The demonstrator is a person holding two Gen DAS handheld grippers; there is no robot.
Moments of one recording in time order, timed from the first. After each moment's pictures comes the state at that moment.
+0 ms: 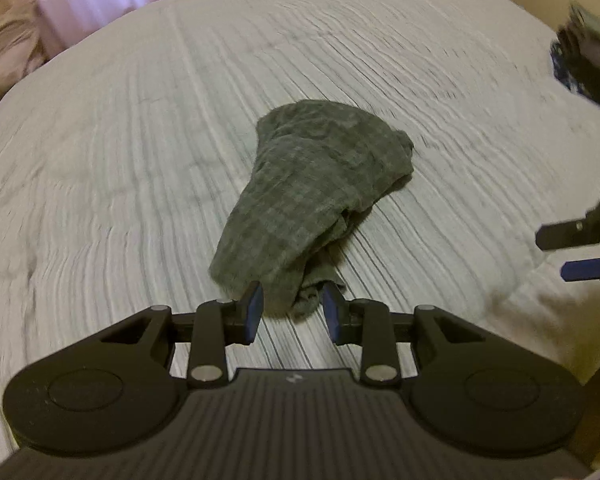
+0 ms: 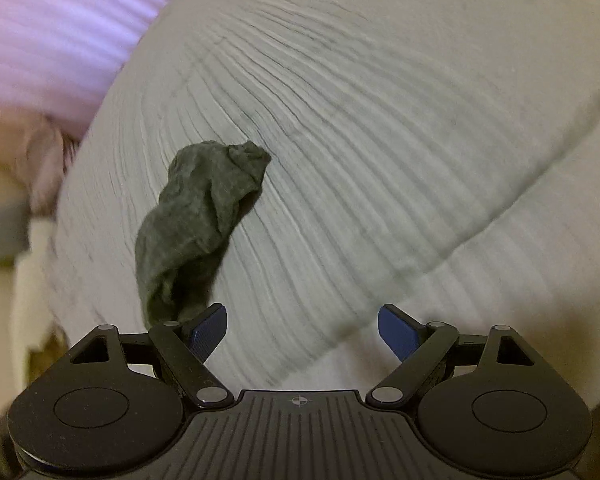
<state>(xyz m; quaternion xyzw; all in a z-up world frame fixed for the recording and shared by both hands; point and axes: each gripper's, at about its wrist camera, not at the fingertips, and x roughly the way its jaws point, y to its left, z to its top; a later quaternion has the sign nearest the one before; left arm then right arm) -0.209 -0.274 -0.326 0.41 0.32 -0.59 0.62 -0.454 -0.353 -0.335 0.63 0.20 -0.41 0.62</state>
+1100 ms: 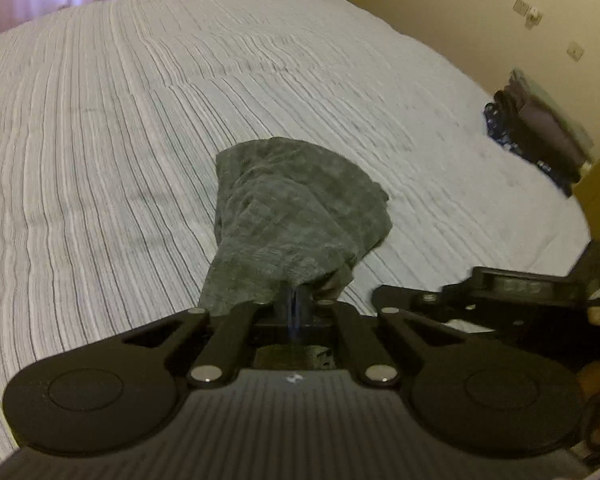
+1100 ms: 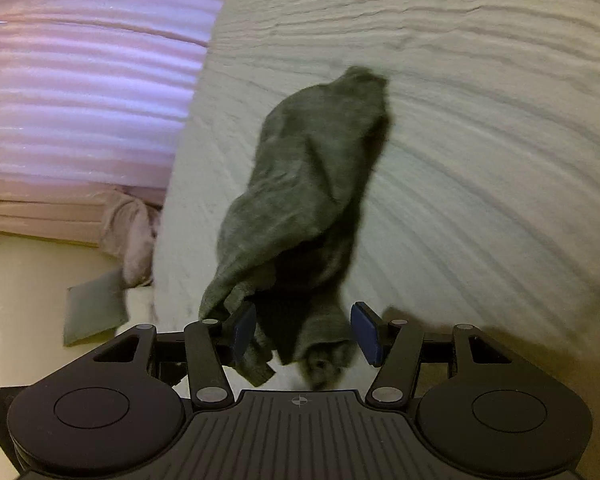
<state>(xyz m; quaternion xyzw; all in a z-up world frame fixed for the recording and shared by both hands) -0.113 -0.310 -0.353 0.27 0.37 -0.72 0.53 -0.328 -0.333 -0.405 0.68 0.02 -0.35 0.65</state>
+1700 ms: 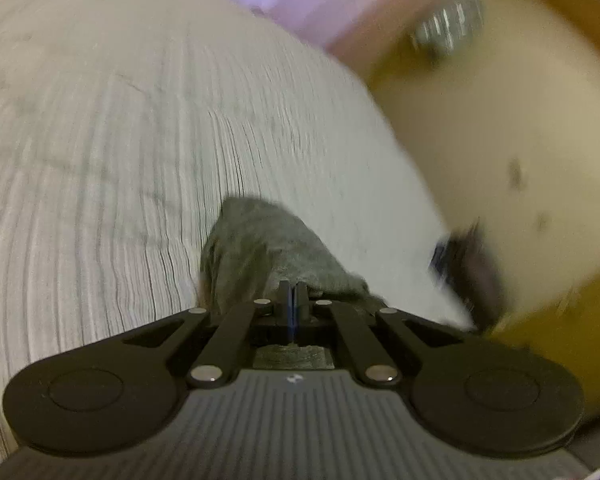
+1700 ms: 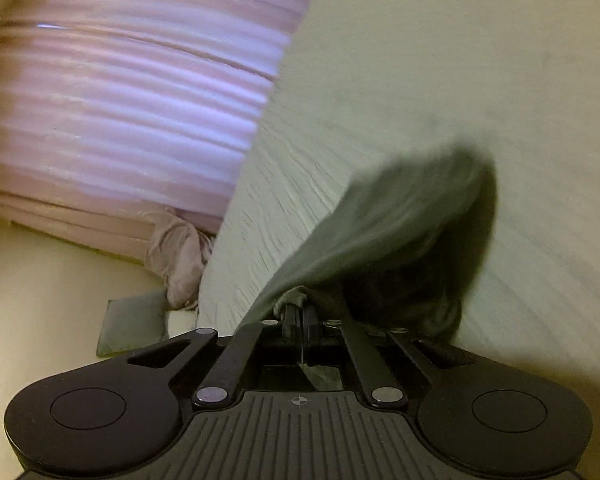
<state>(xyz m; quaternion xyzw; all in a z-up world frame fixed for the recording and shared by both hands) -0.008 -0.267 -0.306 -0.01 0.51 -0.67 0.53 -0.348 -0.343 -0.336 0.60 -0.05 -0.36 0.71</state>
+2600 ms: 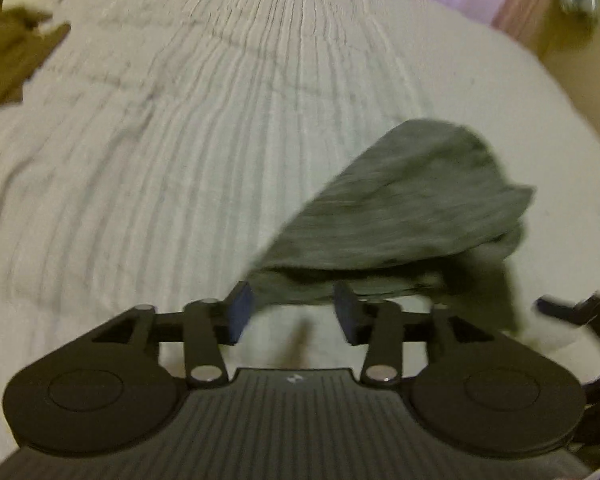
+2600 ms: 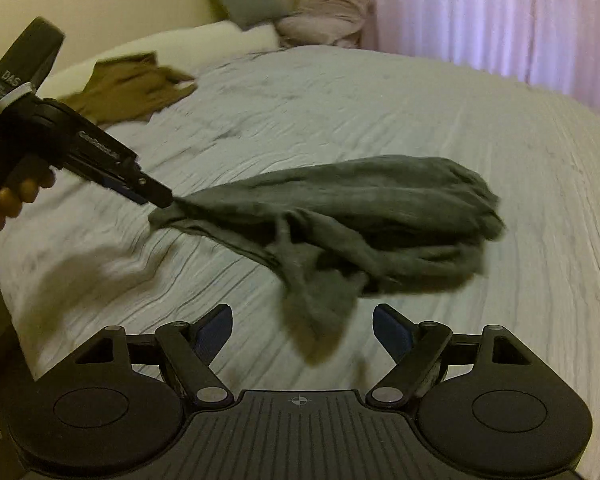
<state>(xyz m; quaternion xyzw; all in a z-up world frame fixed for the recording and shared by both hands) -0.008 -0.151 -0.393 0.22 0.45 -0.49 0.72 -0.234 -0.205 -0.372 0.13 0.35 -0.19 0.91</state>
